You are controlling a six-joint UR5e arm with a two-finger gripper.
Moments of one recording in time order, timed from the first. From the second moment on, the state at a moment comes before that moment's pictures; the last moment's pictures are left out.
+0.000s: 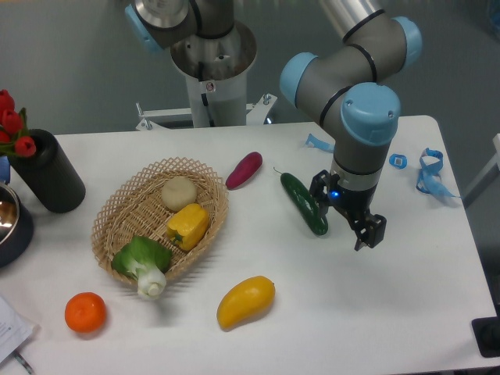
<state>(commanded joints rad) 2.63 -1.94 -1.58 -1.04 1.49 1.49</state>
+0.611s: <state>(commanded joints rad) 2.61 -1.90 -1.69 -0.98 1.45 1.40</state>
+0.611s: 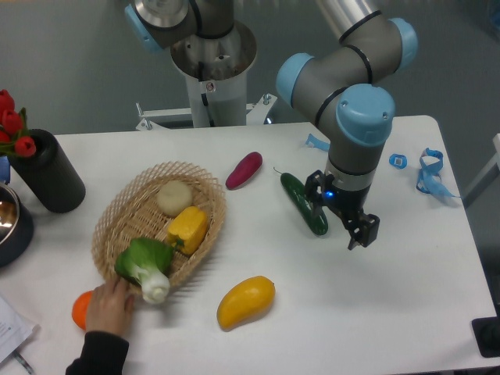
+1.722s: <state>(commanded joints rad) 2.24 -1.92 -1.70 -0.98 1.44 0.72</state>
